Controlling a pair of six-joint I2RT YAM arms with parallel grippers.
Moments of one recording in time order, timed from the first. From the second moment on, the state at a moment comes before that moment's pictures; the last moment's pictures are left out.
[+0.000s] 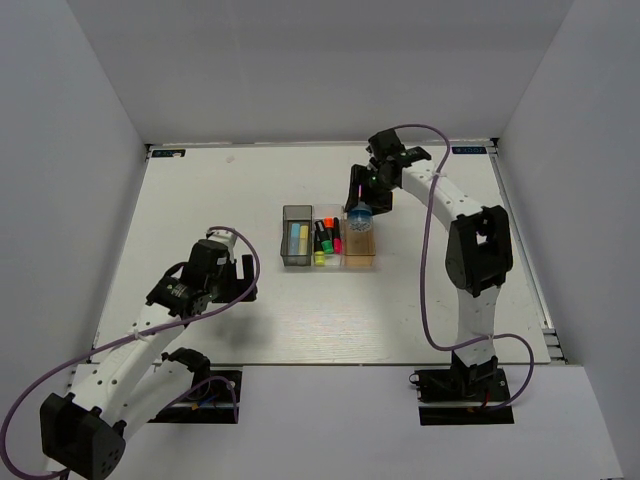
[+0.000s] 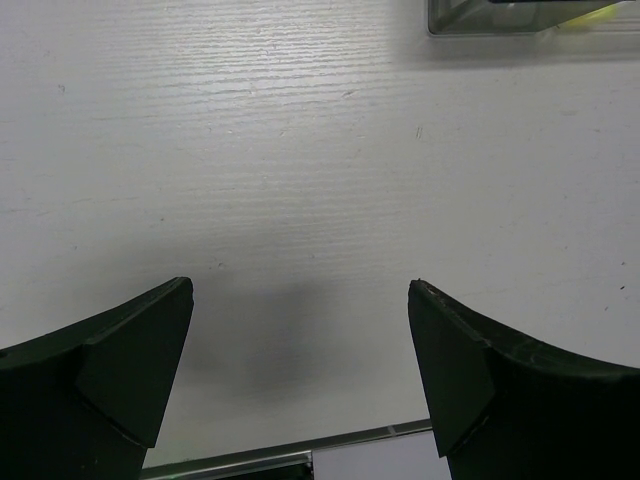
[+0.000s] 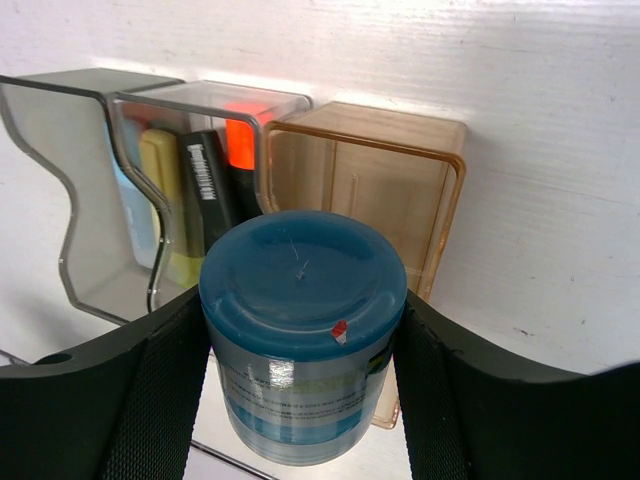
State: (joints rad) left arm -0.42 0.83 0.64 -0.69 -0.09 -0.36; right arm 0.43 2.04 1.79 -0.83 -0.23 0.44
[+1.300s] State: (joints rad) left arm -0.42 0.83 0.63 -0.69 -0.09 -0.37; right arm 0.45 1.99 1.69 -0.81 -0.20 0.37
